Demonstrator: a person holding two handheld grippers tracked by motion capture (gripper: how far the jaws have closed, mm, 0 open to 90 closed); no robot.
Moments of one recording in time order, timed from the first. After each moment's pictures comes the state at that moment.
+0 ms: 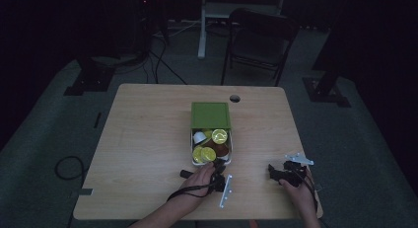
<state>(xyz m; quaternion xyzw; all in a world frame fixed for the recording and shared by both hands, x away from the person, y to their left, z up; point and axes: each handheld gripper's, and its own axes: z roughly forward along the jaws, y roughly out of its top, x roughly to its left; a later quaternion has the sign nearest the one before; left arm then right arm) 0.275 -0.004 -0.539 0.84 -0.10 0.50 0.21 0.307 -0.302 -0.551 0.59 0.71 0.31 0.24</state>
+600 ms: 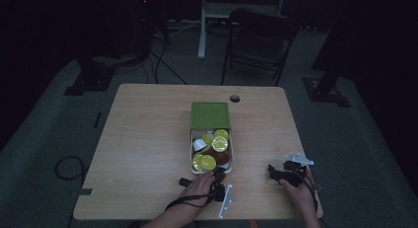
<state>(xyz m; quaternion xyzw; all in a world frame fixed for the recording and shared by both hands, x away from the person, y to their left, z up) 0.250 -0.001 -0.541 0.84 -0.10 0.48 0.21 0.307 -0.302 -0.551 0.59 0.71 0.31 0.25</state>
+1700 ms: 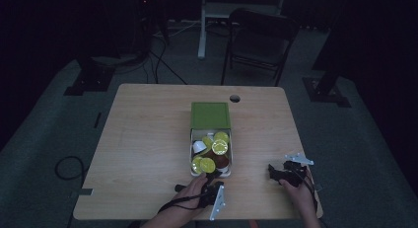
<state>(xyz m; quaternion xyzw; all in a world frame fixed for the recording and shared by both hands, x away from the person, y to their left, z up) 0.241 0.020 -0.539 0.86 -0.06 0.42 0.28 0.307 -0.303 -0.551 0.59 0.71 0.31 0.25</state>
